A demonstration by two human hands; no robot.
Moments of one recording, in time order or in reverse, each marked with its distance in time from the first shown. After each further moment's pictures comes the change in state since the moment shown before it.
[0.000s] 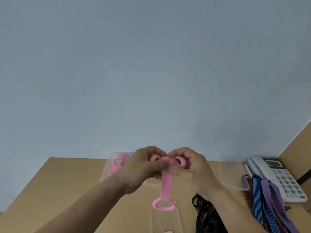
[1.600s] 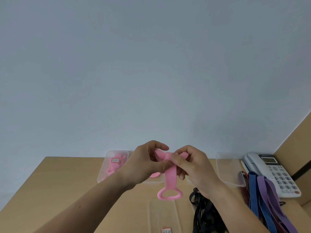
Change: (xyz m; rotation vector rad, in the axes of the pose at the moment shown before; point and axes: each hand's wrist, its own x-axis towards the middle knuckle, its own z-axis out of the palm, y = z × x) left_hand 0.006 -0.004 0.004 0.154 -0.016 0.095; right_hand -0.002 -0.008 -0.003 0.038 0.120 0.115
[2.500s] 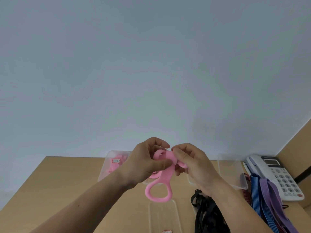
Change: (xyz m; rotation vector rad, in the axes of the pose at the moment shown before) left_hand 0.006 0.004 -0.005 -0.021 0.072 0.033; right_hand 0.013 -0.002 0.000 0.102 -0.095 0.075
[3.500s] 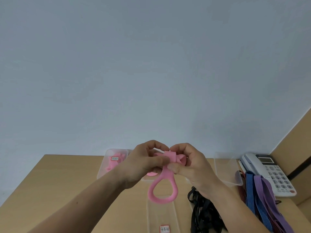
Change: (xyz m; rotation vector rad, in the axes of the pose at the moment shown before) left_hand -0.014 0.003 0.003 -0.135 -0.099 -0.117; right_hand -0.021 0.007 0.002 -0.094 0.004 -0.091
